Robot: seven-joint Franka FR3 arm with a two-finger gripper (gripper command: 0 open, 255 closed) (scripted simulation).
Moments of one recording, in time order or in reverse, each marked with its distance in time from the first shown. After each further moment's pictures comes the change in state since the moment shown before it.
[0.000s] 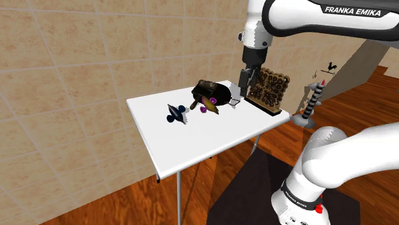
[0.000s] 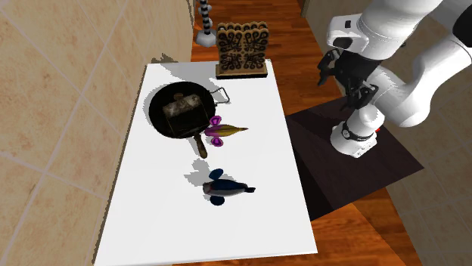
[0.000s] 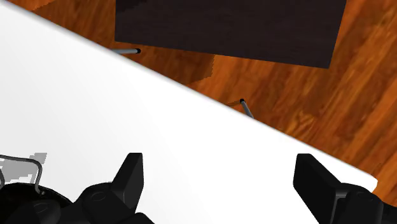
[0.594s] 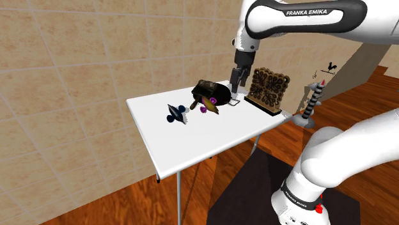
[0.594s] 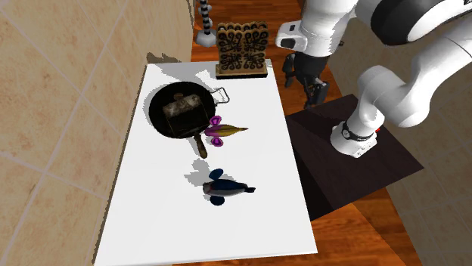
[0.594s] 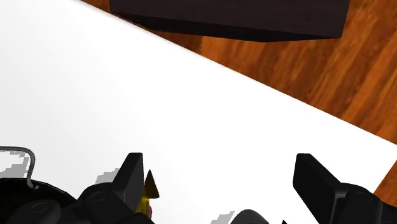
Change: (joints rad) arm -0.032 0.193 -0.146 0.046 0.015 0.146 -0.119
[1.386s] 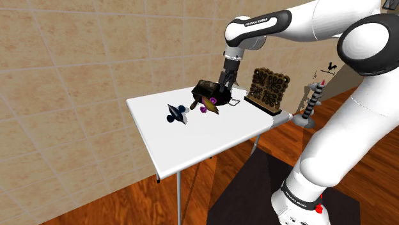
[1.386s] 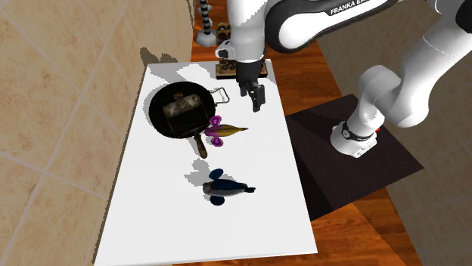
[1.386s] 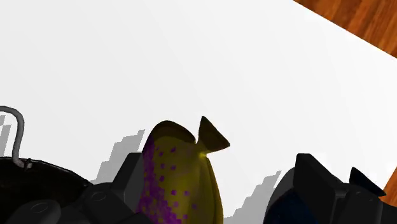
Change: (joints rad) arm -0.026 0.435 -0.202 0.220 0.174 0.154 -0.244
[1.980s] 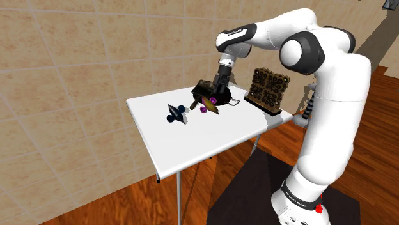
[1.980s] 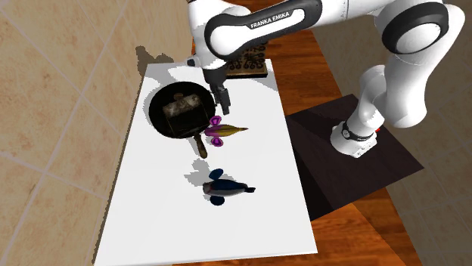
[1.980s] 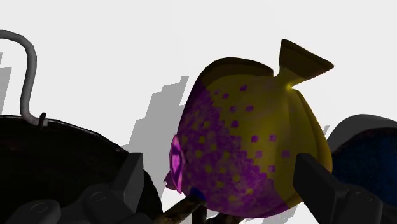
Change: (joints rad) arm -0.087 0.401 -0.063 0.323 0.234 -0.045 -0.192
